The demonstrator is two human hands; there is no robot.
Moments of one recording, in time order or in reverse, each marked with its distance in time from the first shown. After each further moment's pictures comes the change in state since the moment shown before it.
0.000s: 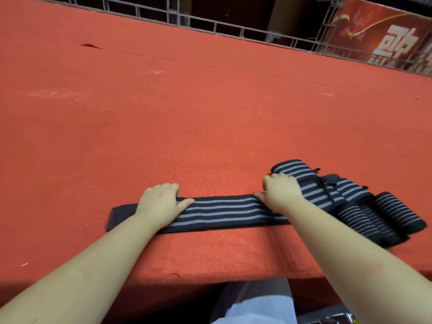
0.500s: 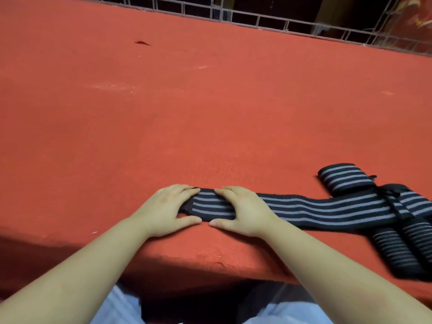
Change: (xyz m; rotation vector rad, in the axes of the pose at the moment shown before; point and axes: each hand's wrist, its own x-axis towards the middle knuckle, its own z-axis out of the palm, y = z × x) left_hand -0.062 -0.080 -0.013 -0.153 -0.056 0.219; right_hand -0.034 -0.142 -0.012 0.601 0.043 -0.608
